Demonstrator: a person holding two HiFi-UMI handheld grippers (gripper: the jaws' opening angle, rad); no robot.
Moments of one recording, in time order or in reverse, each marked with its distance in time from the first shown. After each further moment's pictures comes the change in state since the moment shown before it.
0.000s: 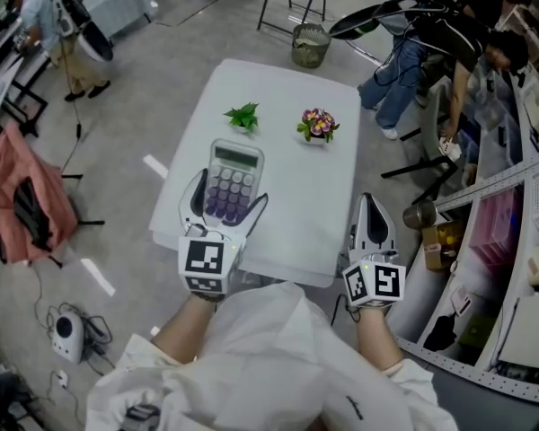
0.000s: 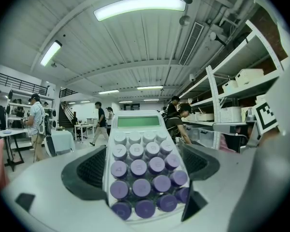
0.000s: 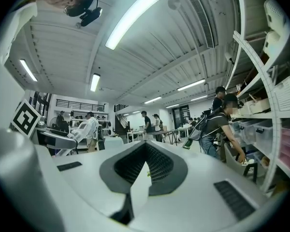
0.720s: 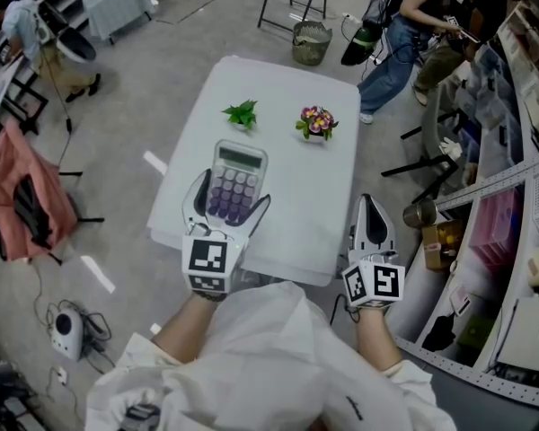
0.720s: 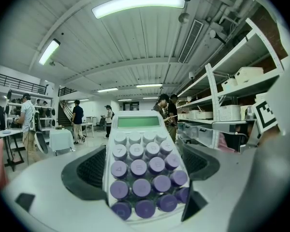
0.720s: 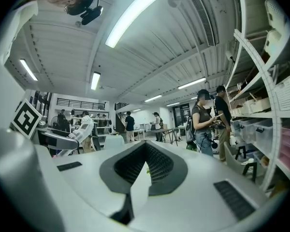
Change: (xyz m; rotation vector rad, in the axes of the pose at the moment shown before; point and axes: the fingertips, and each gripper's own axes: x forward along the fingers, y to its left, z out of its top) left arm 0.004 -0.007 -0.010 0.003 0.028 -0.008; right arm -0.001 -0.002 -0.007 -0.005 0.026 0.003
